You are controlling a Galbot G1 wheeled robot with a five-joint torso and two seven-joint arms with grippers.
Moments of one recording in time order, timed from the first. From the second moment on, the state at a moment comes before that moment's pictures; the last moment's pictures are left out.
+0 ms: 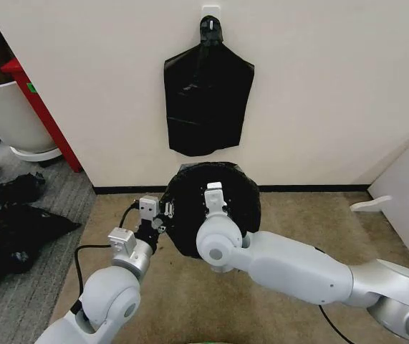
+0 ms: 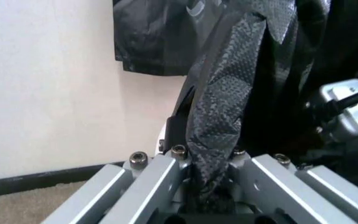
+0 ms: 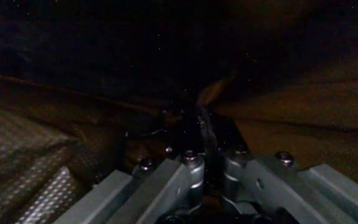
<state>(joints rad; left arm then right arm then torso) 1.26 -1.04 -0.20 -2.24 -0.51 0.23 -0.29 -0.30 1.15 -0.71 1.87 1.38 -0.42 1.43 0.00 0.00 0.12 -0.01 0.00</state>
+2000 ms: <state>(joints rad) 1.19 -1.01 -0.24 -2.16 -0.71 0.46 -0.41 -0.40 0.71 -0.37 2.35 1.26 -0.55 0.68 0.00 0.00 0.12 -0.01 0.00</state>
